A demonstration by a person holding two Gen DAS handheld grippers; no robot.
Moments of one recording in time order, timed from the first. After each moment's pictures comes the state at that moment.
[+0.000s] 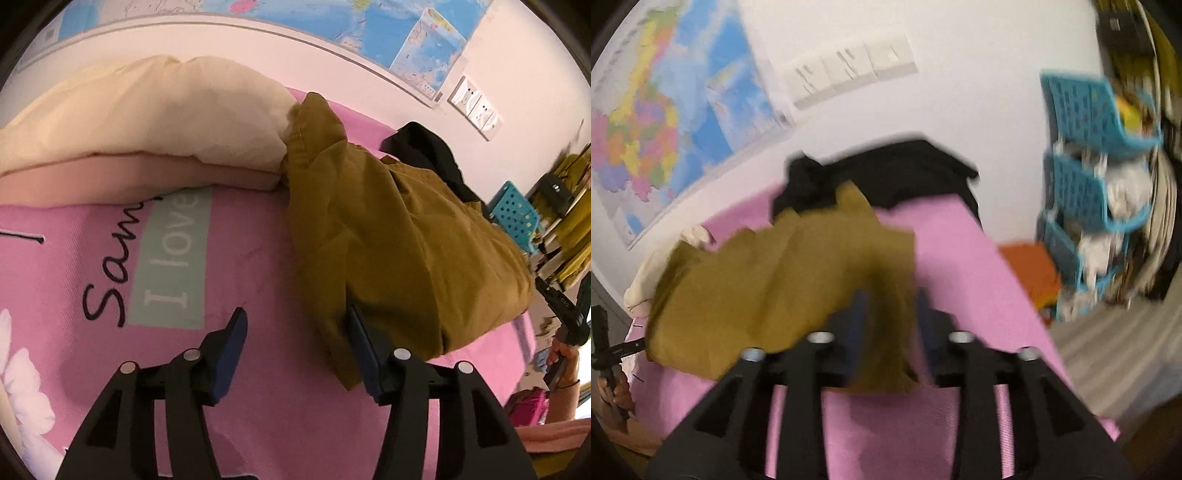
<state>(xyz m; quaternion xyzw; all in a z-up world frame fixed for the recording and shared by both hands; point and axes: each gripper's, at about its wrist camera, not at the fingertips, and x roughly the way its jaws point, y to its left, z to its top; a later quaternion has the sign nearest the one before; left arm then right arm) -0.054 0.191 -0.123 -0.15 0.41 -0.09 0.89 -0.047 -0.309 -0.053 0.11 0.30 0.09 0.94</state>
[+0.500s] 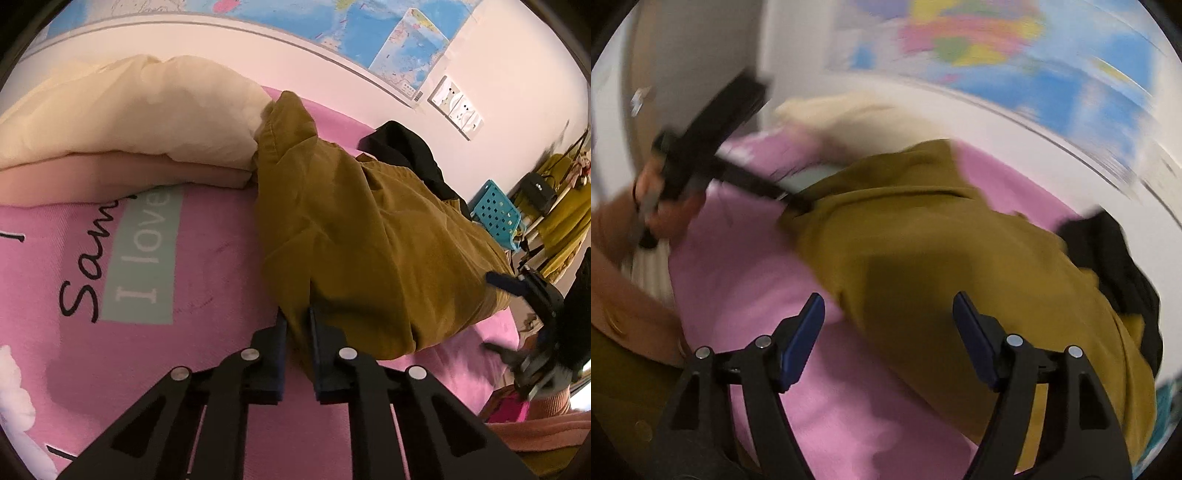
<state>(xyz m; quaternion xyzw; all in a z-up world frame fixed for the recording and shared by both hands) -0.058 0.178 -0.118 -0.15 0.40 -0.12 0.89 -0.093 -0.006 -0.075 -0.27 0.26 0.43 0.82</state>
